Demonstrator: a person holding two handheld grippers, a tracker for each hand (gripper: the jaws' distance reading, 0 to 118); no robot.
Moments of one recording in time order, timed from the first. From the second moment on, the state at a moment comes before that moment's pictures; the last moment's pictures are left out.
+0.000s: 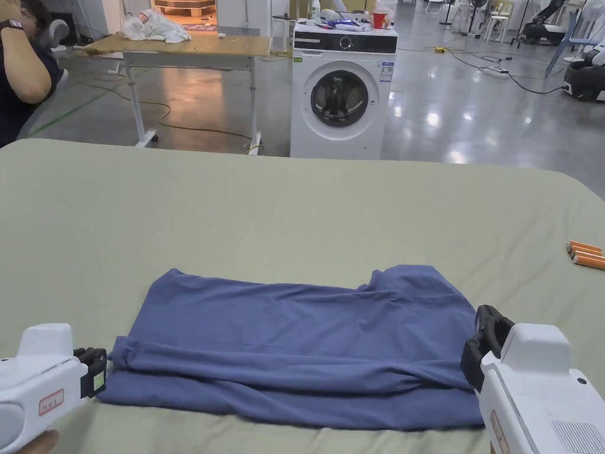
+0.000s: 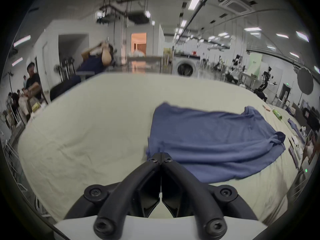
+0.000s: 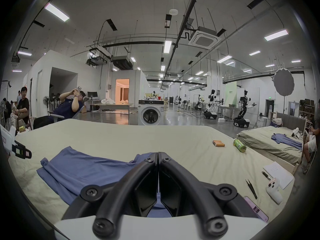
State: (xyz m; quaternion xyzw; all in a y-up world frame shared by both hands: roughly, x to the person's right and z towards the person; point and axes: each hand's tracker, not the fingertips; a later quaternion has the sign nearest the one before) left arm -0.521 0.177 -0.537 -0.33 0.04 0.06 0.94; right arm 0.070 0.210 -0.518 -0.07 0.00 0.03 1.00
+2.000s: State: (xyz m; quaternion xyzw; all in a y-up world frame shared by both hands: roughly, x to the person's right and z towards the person) left arm -0.535 0.199 -0.460 -0.39 0.01 0.08 0.92; right arm 0.177 0.194 -0.502 -0.42 0.06 0.05 0.91
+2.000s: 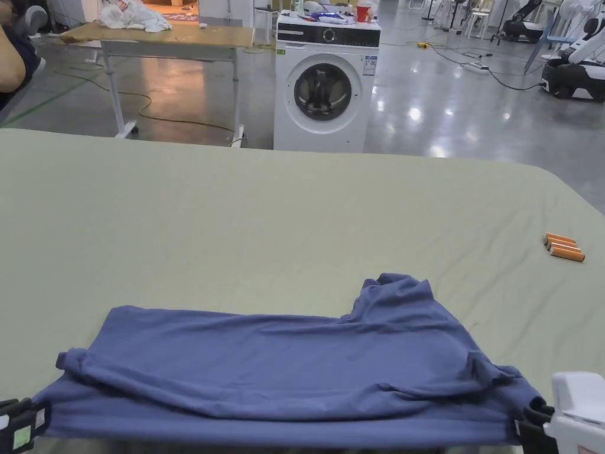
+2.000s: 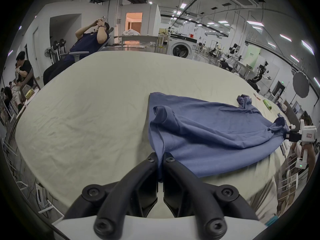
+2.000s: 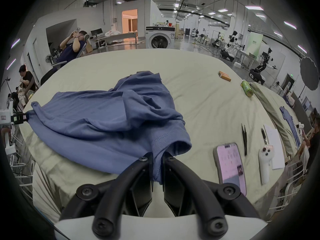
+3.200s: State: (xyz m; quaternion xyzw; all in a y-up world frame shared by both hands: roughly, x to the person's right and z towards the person) left arm -0.451 0.222 -0.473 -0.16 0.03 0.01 0.99; right arm 0.069 0.217 -0.498 -0.13 -0.01 0.05 0.99
